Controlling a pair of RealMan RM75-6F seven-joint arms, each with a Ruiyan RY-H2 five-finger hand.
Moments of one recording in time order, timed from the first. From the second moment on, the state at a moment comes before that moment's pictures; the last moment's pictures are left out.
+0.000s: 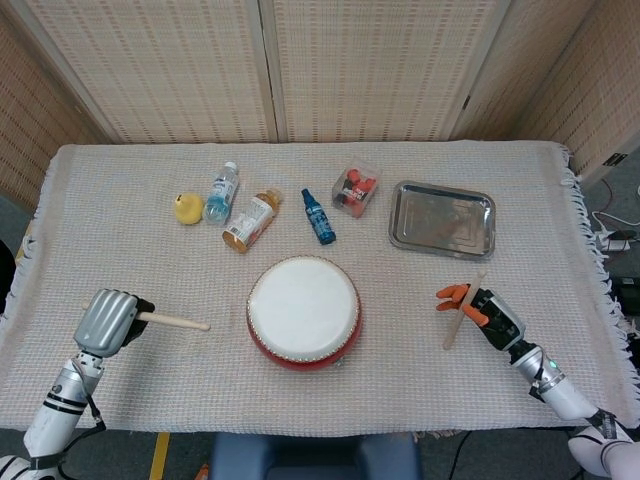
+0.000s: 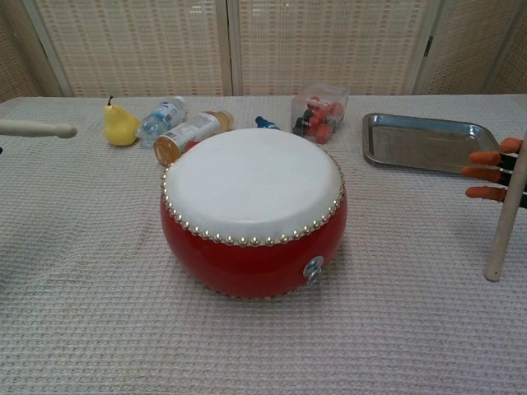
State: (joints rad) left arm -0.39 -1.25 -0.08 -1.56 1.52 1.31 0.01; right arm 0.44 -1.63 -0.16 -0.62 -1.72 1.35 2.31
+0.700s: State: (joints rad) left arm -0.39 -1.25 -0.07 -1.56 1.52 1.30 0.01; right arm 0.45 -1.64 -0.23 -0.65 -1.75 1.29 2.21
